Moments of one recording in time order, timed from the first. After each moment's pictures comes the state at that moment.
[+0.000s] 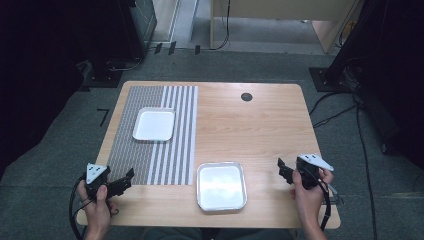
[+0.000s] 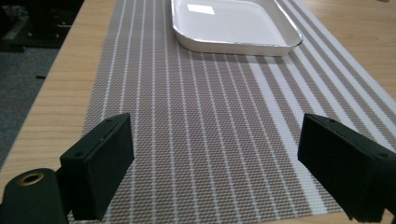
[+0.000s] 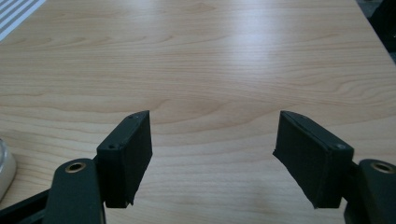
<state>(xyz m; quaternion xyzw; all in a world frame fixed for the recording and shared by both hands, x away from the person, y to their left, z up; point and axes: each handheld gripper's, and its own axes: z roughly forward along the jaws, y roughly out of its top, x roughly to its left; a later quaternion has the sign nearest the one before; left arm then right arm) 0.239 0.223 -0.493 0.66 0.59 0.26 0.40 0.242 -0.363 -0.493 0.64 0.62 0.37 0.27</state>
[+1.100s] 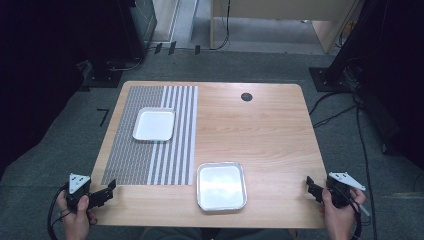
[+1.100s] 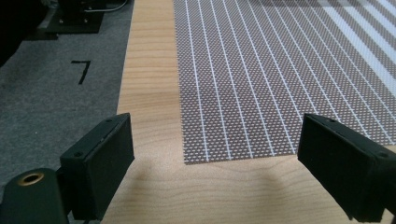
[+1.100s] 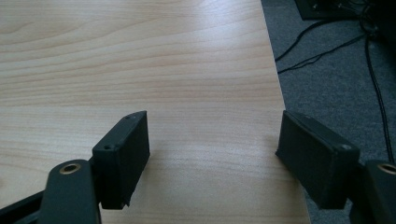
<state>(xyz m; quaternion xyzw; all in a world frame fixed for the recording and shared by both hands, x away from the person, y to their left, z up) 0.221 0.274 -0.511 0.68 0.59 0.27 0.34 0.195 -0.443 -0.524 0.67 0.61 0.31 0.28</state>
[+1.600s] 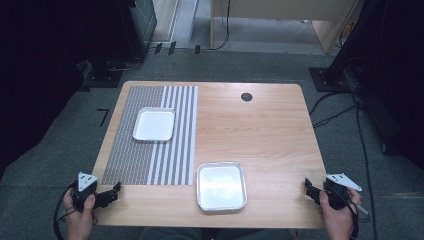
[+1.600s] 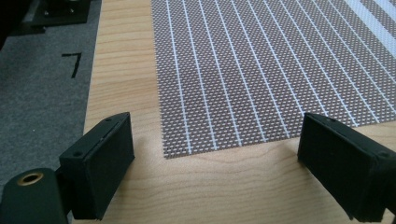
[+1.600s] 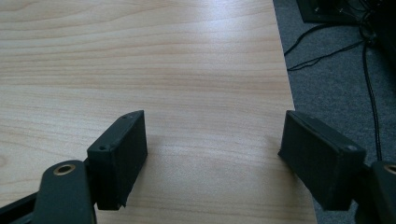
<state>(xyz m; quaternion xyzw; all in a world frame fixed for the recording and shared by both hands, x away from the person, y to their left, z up) 0.226 0.266 -0.520 0.71 0.57 0.25 0.31 0.191 -0.438 -0.525 0.66 0.63 0.29 0.28</state>
